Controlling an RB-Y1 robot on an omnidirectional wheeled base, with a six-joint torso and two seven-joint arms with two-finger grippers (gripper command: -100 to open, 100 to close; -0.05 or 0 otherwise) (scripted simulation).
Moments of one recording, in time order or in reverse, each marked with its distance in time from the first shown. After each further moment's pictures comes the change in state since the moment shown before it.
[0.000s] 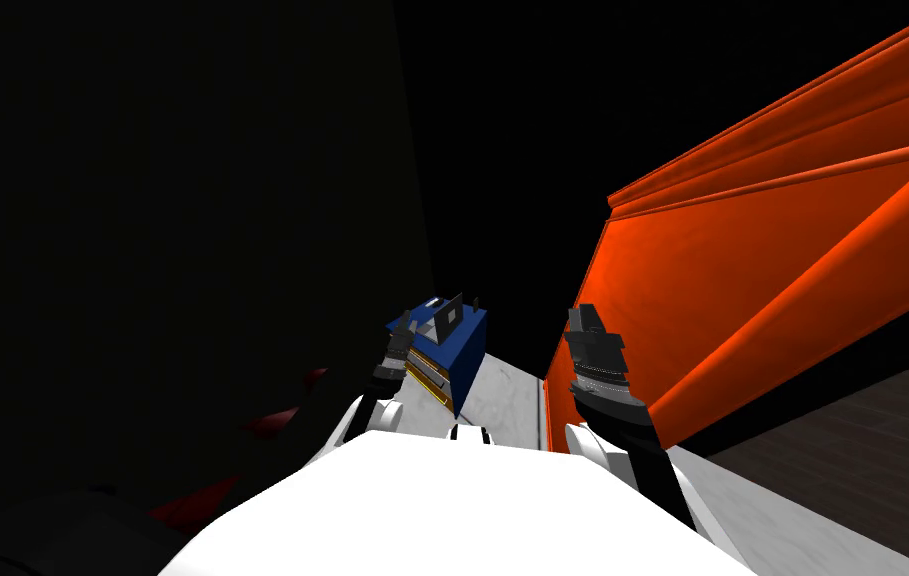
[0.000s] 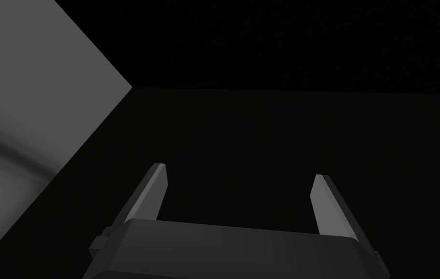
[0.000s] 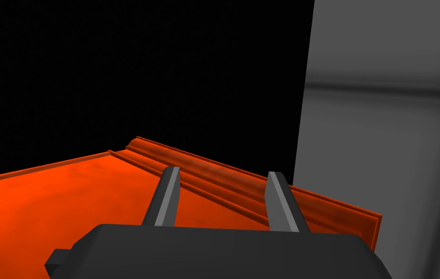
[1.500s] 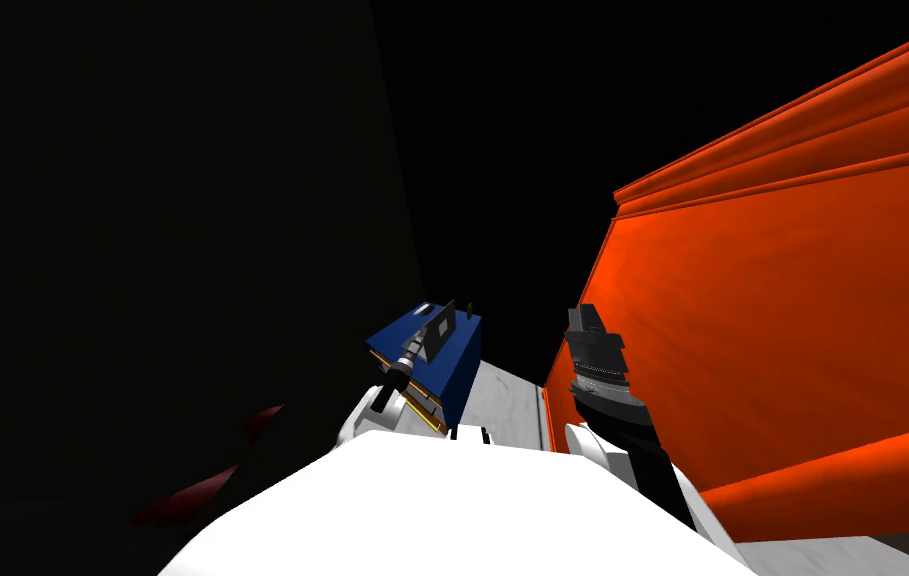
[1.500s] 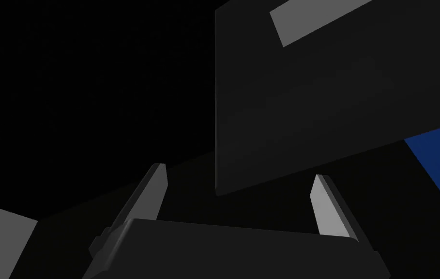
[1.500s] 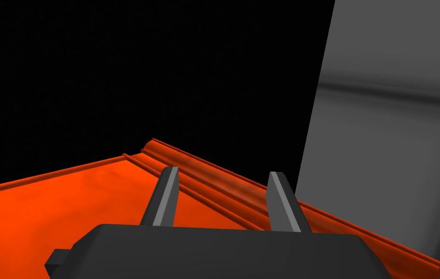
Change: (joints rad) left arm -0.138 0.061 0.003 0.277 -0.177 0.309 -0.092; right arm 0.000 0.000 0.000 0.000 0.000 0.000 0.000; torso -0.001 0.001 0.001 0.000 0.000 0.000
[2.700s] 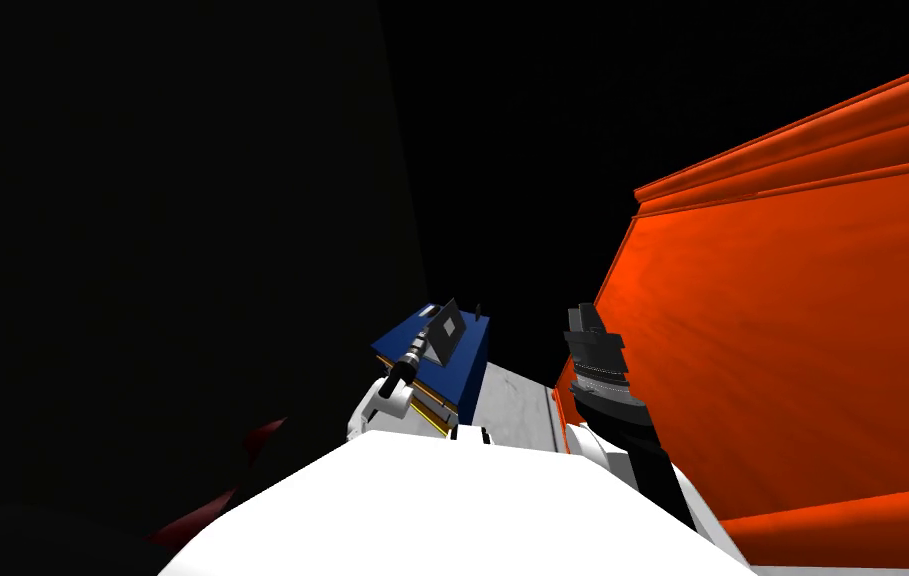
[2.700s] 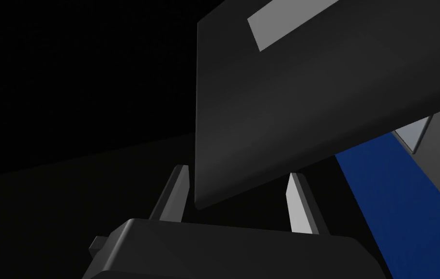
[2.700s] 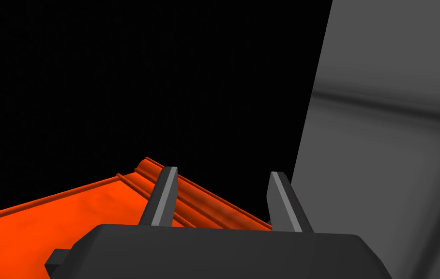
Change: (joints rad) left arm -0.050 -0.034 -0.026 -0.046 0.117 0.228 0.126; right arm 0.000 0.000 0.000 0.000 0.000 0.000 0.000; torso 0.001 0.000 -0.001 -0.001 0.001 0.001
